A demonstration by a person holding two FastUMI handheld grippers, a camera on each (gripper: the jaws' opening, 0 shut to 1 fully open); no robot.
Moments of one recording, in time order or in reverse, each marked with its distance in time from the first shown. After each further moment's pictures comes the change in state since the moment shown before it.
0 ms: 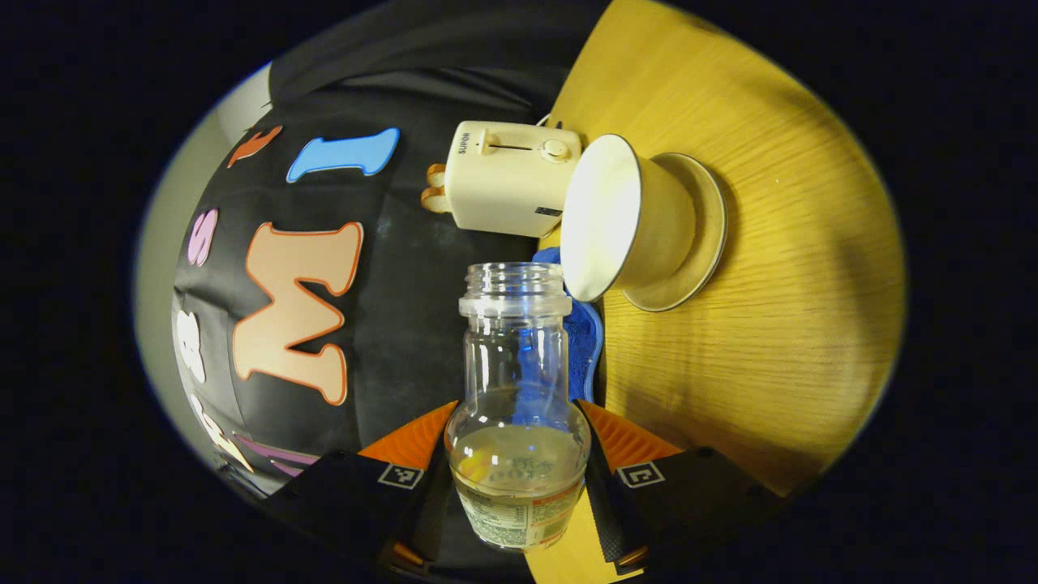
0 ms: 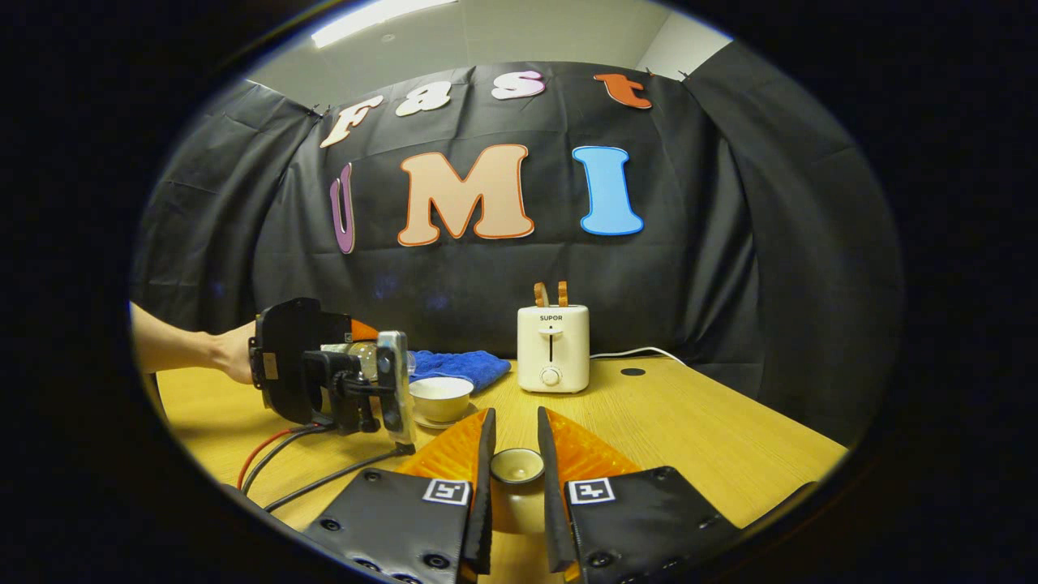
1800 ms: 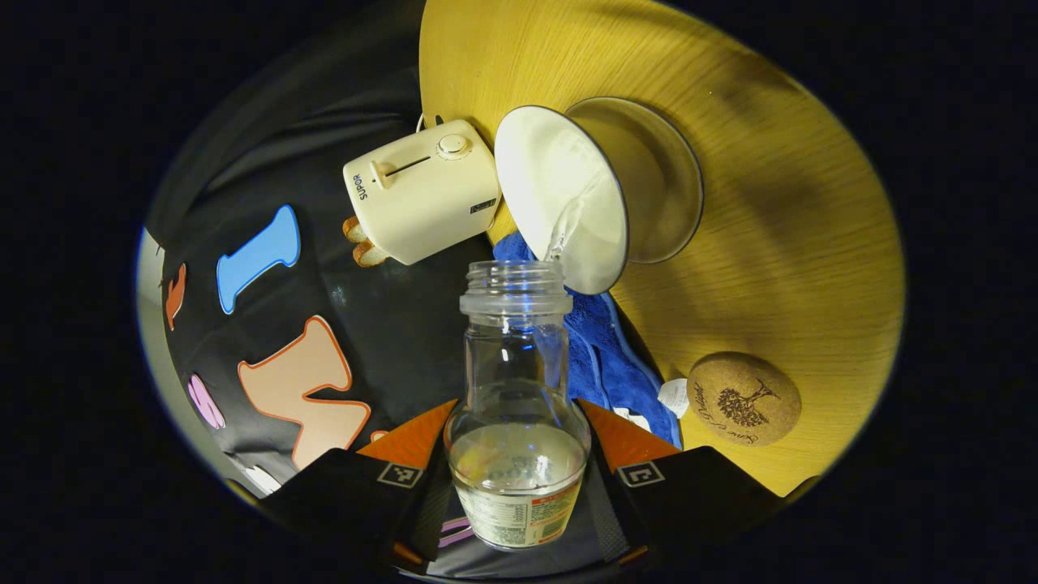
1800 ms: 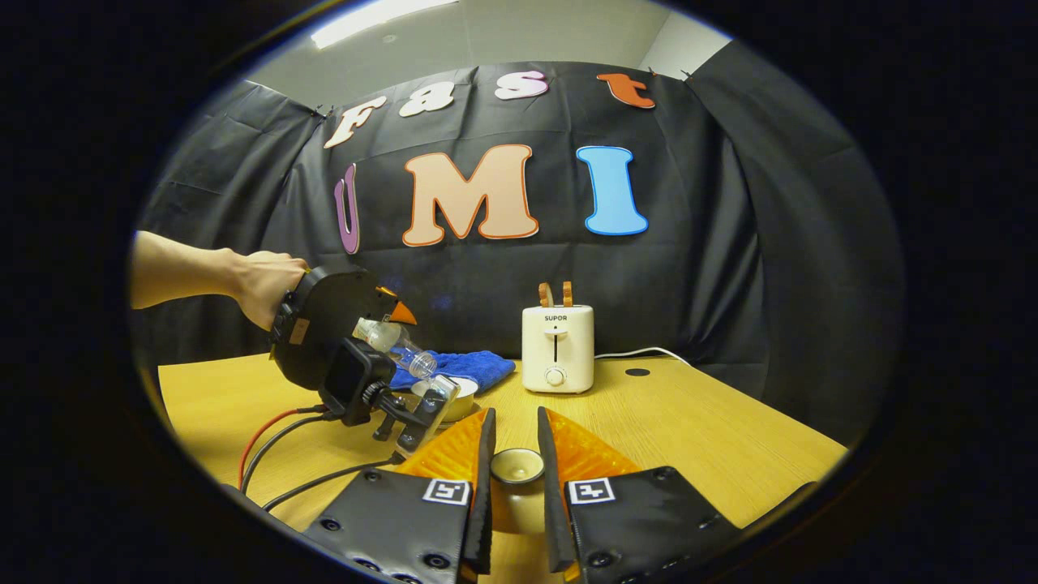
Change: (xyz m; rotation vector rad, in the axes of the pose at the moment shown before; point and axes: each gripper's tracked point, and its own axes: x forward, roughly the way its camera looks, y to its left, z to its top) left arm 0.004 0.042 0.008 0.519 0.107 -0.075; right arm 0.000 0.003 0.000 0.000 0.000 0.016
